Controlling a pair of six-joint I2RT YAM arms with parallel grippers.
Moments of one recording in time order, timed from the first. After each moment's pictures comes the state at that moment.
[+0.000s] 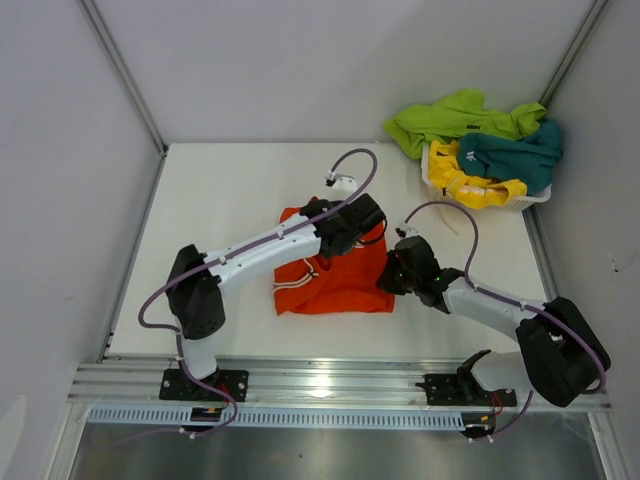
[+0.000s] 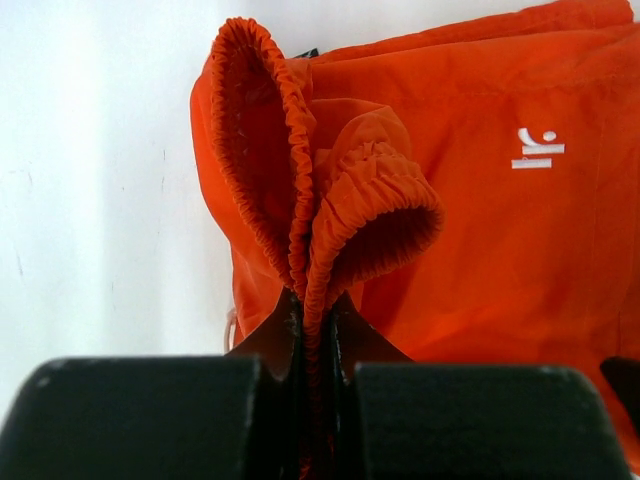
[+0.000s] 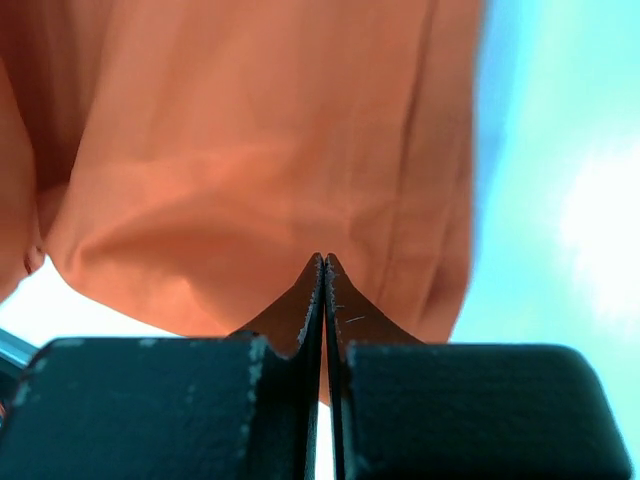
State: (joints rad) left arm -0.95 1.83 1.68 -1.02 -0.76 -0.69; right arm 0.61 1.32 0.59 -0.06 -0.01 0.67
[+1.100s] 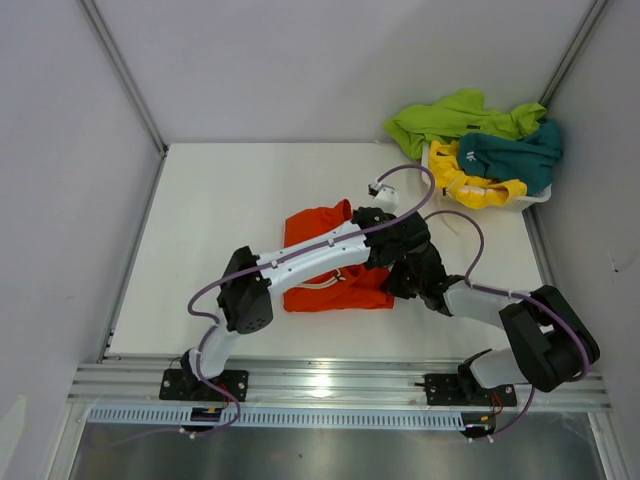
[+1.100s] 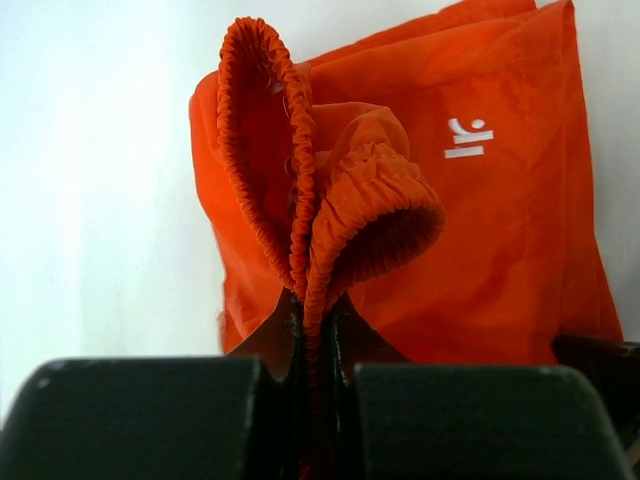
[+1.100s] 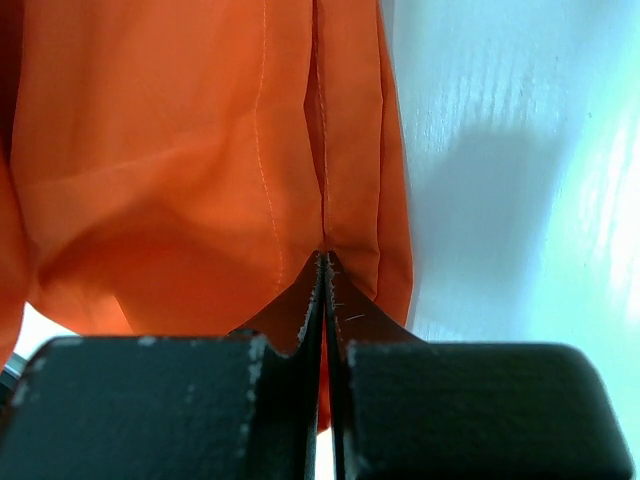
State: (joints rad) left arm -1.11 2.15 2.10 -1.31 -0.92 -0.79; right arm 0.51 1.40 0.48 0.14 -0.09 0.69
